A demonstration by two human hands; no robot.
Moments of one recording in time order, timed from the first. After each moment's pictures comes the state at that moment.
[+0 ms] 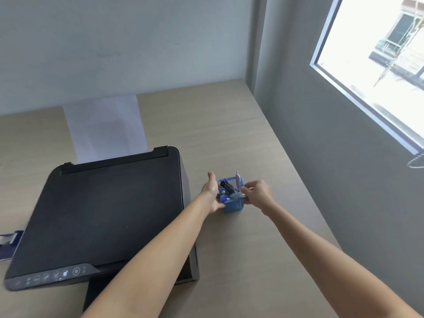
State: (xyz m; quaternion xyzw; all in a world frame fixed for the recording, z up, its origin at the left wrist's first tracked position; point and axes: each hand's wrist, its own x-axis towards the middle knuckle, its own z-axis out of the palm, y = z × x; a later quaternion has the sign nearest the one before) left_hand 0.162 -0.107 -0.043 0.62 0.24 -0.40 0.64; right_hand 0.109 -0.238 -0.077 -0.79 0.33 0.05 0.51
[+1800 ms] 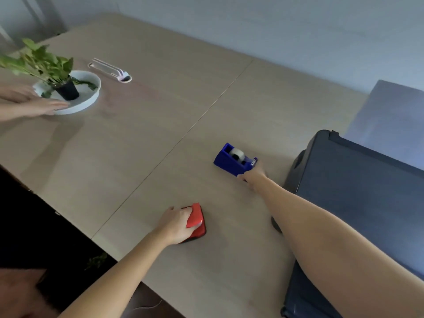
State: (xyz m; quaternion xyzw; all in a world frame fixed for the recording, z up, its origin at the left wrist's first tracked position) left_hand 0.021 0.584 -0.111 0.98 0.04 -0.13 0.12; right_hand 0.228 0.399 -0.100 -0.85 0.16 0.25 0.44
